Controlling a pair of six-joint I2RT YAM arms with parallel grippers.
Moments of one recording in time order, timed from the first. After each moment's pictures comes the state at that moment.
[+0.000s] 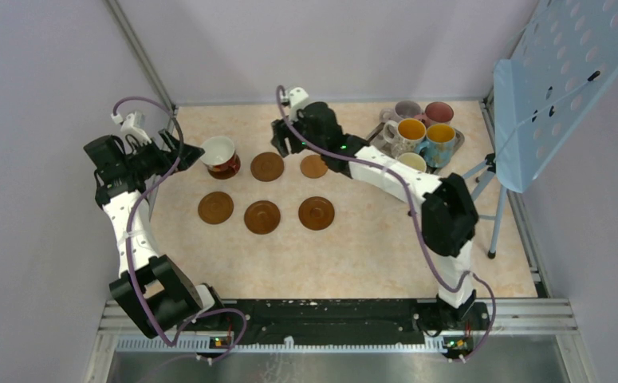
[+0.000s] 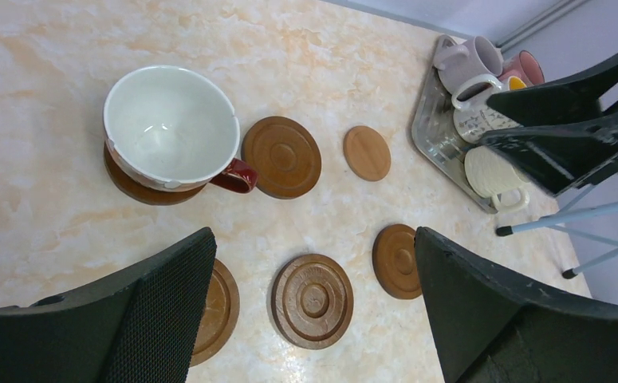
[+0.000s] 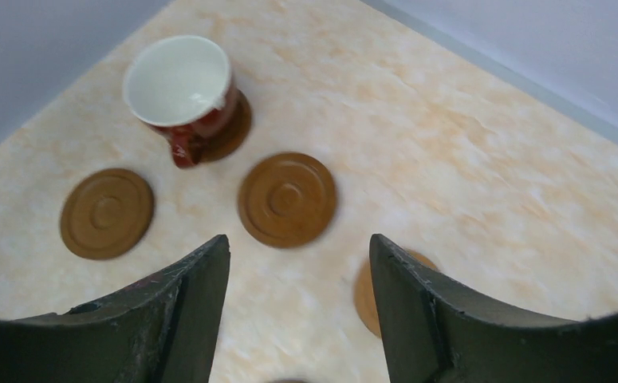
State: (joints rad) left arm 0.56 1.25 1.11 -0.35 0.98 -0.15; right arm 0.78 1.94 1.69 -0.04 -0.01 0.08
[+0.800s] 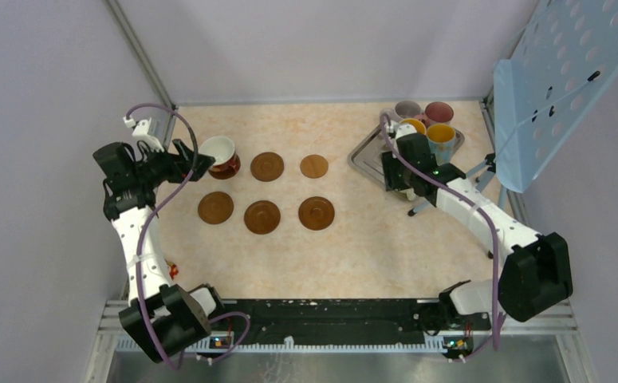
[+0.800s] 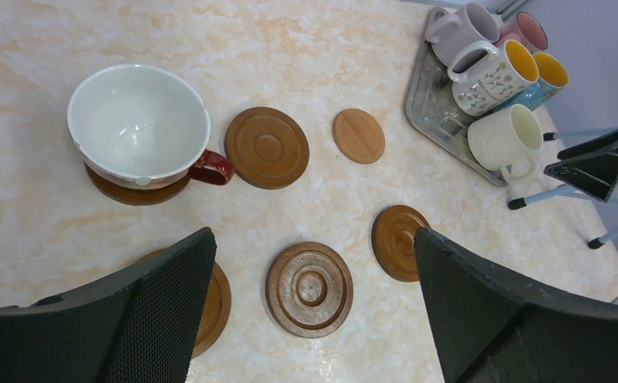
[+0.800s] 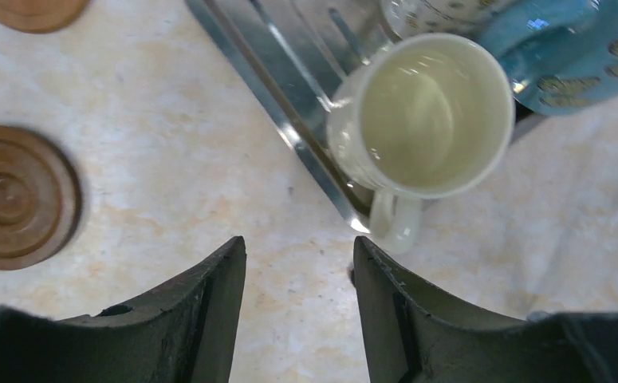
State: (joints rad) left arm 0.49 1.11 1.04 -0.38 0.95 -0.07; right arm 0.46 1.34 1.04 -0.46 0.18 0.11
